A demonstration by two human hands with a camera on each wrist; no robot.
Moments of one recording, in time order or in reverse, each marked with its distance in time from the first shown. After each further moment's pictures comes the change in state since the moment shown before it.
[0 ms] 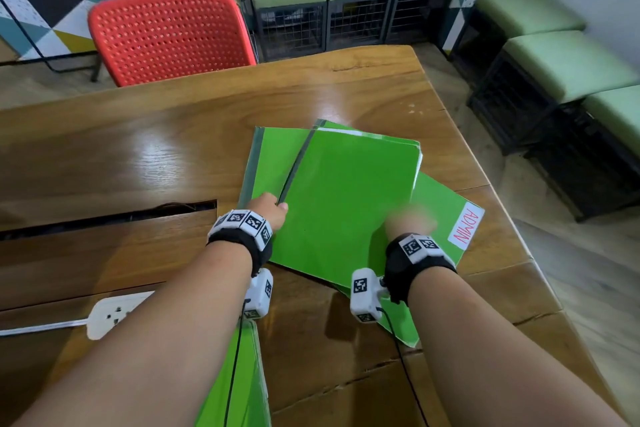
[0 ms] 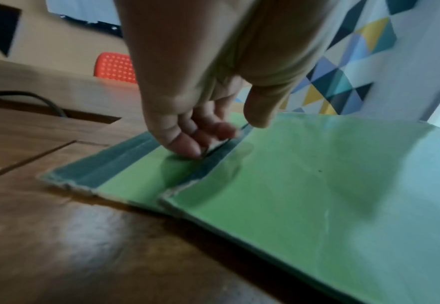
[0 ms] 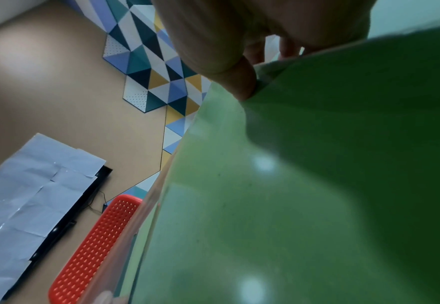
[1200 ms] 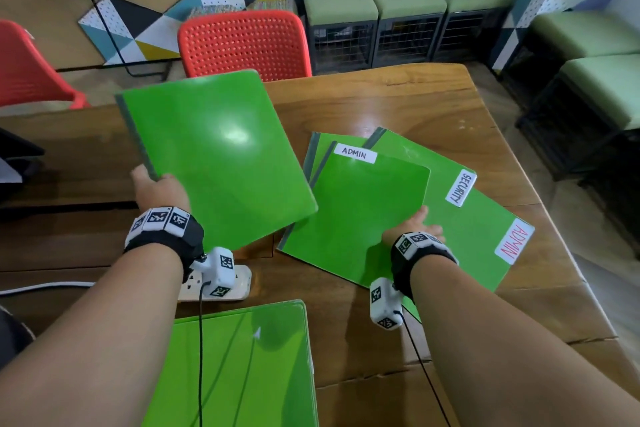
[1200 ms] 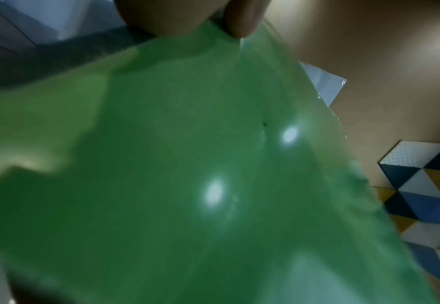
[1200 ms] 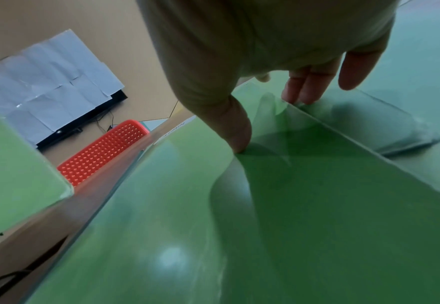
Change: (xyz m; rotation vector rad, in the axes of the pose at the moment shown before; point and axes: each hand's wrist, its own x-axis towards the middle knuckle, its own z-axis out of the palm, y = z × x) left_hand -0.065 -0.156 -0.127 -0.935 0.969 -0.344; right_hand -0.057 -0.020 0.051 -0.558 -0.088 -0.040
